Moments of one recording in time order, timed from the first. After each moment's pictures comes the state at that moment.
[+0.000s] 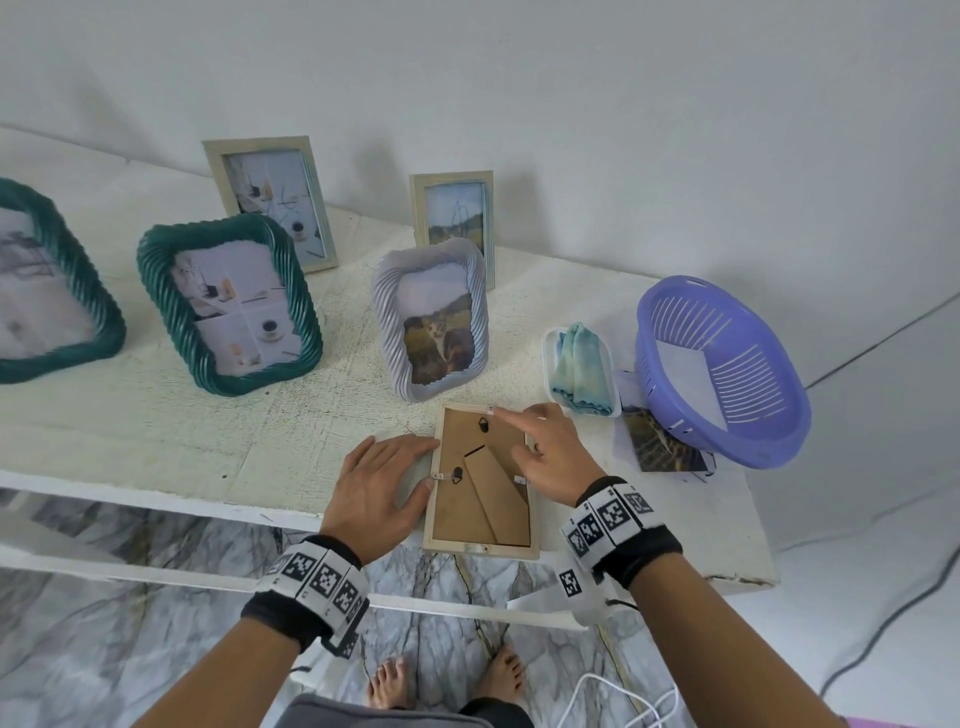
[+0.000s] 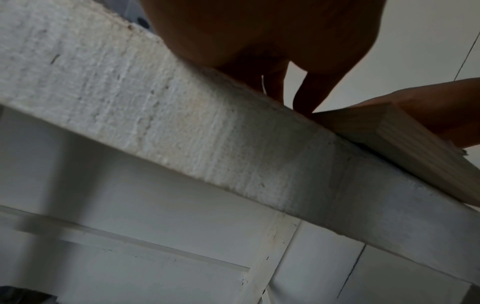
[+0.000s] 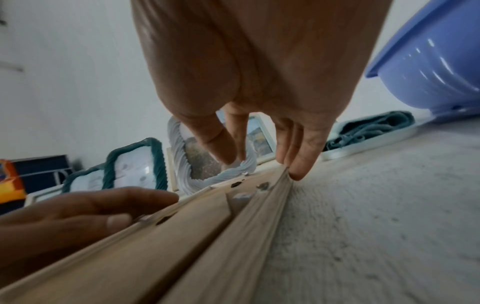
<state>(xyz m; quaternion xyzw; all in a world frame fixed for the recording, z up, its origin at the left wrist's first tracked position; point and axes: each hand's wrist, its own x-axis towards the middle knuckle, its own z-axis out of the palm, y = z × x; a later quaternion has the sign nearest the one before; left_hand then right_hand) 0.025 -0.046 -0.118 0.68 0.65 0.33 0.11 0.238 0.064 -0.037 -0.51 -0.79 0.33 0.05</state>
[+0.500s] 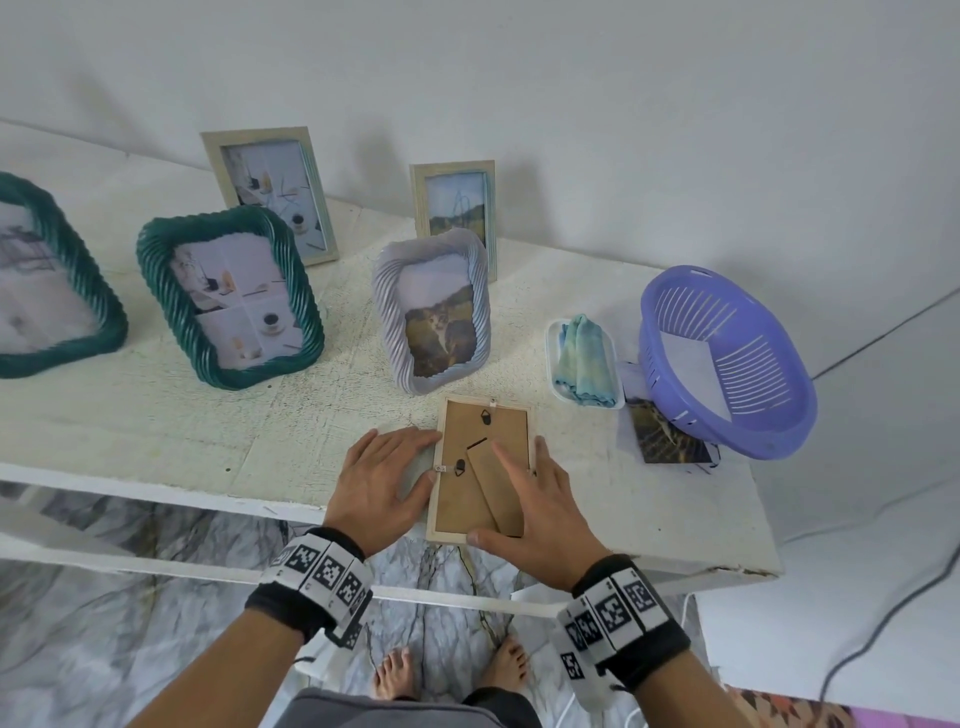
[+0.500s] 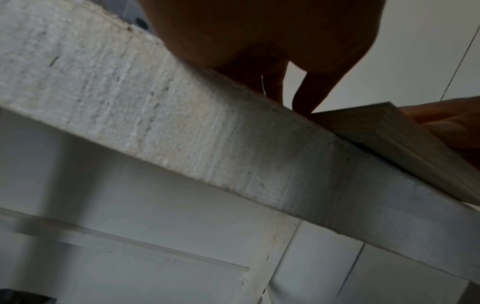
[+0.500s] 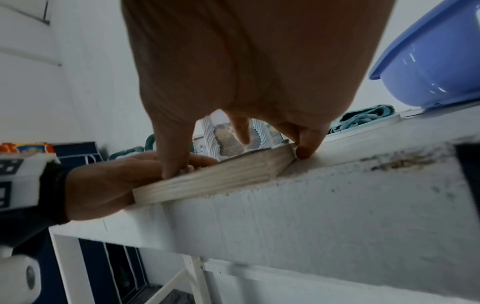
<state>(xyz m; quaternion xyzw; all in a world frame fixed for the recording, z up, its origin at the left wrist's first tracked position) 0.026 -0.046 -0.115 0.68 0.66 0.31 0.12 0.248 -0.006 -0.049 -0.50 -0.80 0.33 -0.02</state>
